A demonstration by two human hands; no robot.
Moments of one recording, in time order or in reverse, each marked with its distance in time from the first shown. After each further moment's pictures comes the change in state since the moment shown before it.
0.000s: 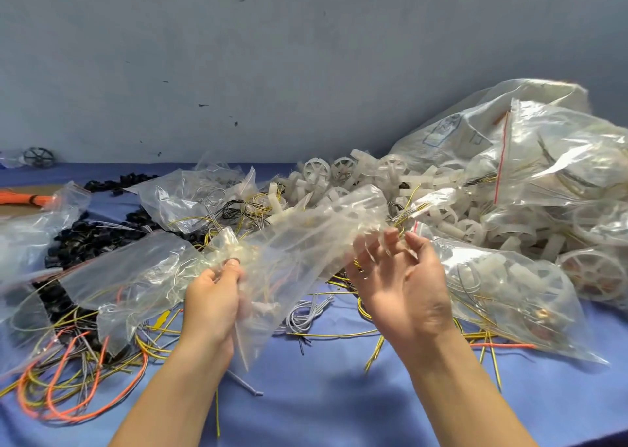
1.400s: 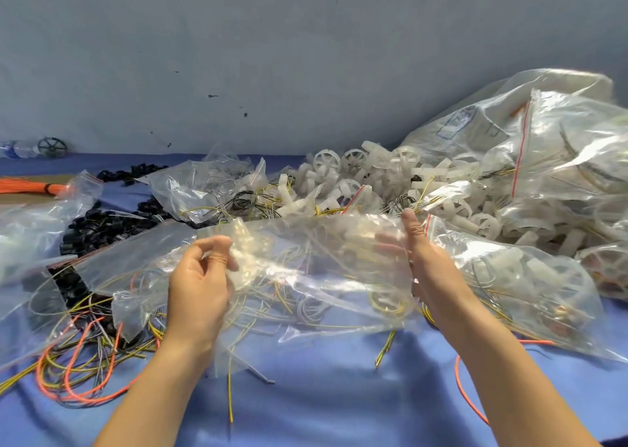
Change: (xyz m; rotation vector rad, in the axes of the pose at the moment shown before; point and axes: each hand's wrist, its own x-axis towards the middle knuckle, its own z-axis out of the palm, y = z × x) left_hand 0.002 0.006 -0.029 0.150 -0.003 0.378; right_hand 0.010 -0.023 -0.011 -1.217 0.309 -0.056
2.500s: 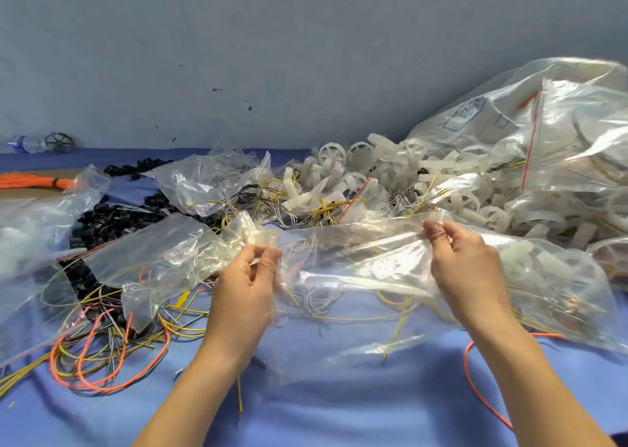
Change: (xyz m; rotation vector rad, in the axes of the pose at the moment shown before) left_hand -0.026 -0.002 0.017 0.212 -0.234 0.038; right_hand 0.004 0.019 -0.025 -0.658 0.402 -0.370
